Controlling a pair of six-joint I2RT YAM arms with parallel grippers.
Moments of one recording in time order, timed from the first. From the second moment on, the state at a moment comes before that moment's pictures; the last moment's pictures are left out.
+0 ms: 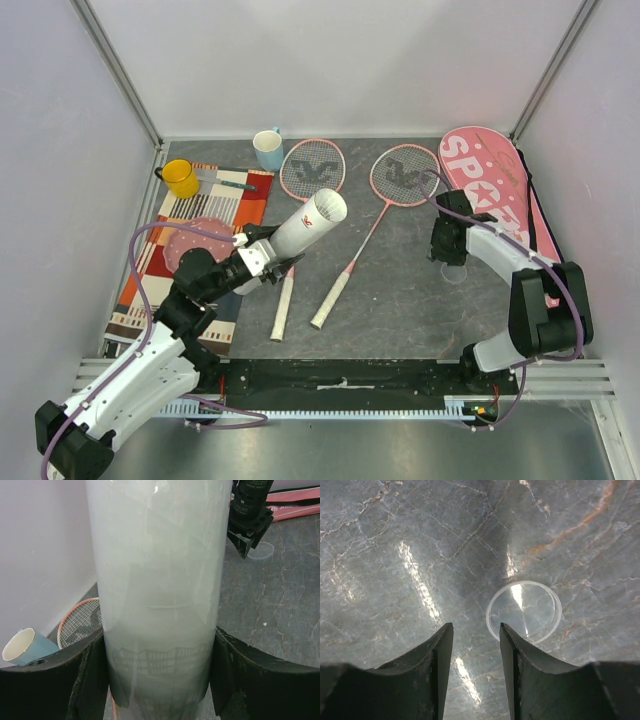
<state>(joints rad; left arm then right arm) -0.59 0.65 0.49 0.21 0.40 0.35 0.17 1.48 0.90 -0.60 0.20 0.44</state>
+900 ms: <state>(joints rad) -0.59 0.66 0.49 0.22 0.40 0.35 0.13 1.36 0.82 -0.45 -0.03 0.36</state>
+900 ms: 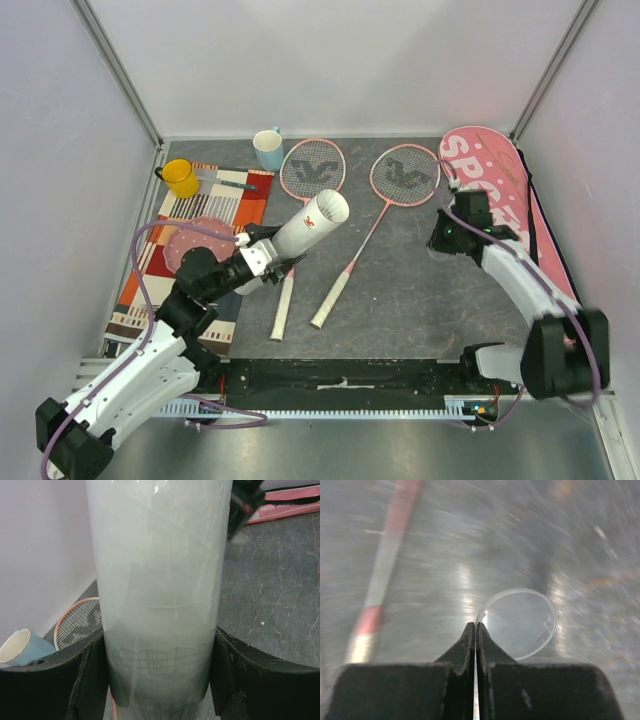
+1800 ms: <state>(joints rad) -0.59 0.70 0.49 0.21 0.45 0.36 0.42 1.21 1.50 -0.37 -1.01 0.72</state>
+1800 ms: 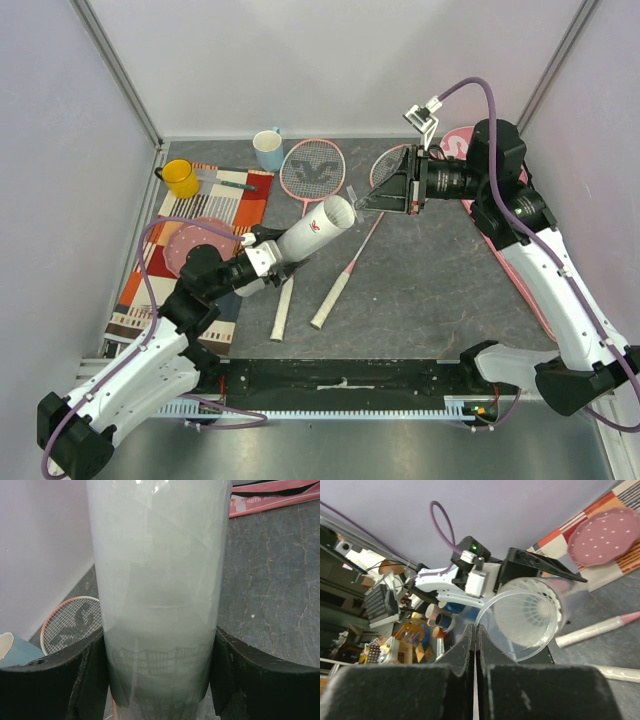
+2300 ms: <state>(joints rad) -0.59 0.70 0.50 0.19 0.46 0.36 0.53 1.32 1.75 -0.71 -0.91 0.52</state>
